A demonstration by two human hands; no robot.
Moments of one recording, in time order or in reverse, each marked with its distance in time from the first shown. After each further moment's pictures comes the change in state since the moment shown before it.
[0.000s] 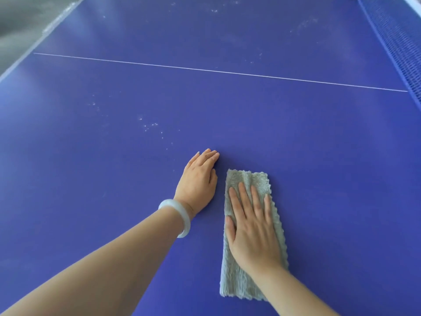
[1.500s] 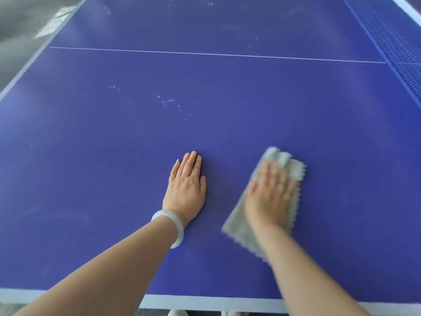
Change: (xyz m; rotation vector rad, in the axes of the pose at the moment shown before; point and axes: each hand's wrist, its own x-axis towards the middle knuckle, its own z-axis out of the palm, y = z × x) left_hand -0.140 -0.044 -0.020 0.295 -0.011 -0.022; right_hand -0.047 -0.053 0.012 0.151 0.182 0.536
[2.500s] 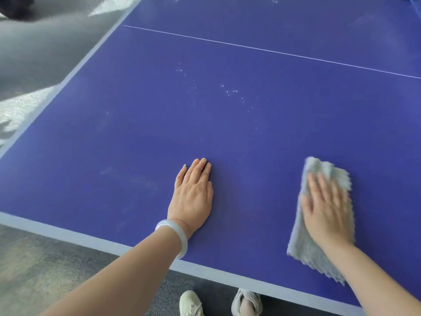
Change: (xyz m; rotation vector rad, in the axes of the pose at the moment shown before) left_hand -0.088 -0.099 -0.035 -0.066 0.069 -0.141; right_hand -0.025 0.011 -0.008 -0.217 -0.135 -0.312
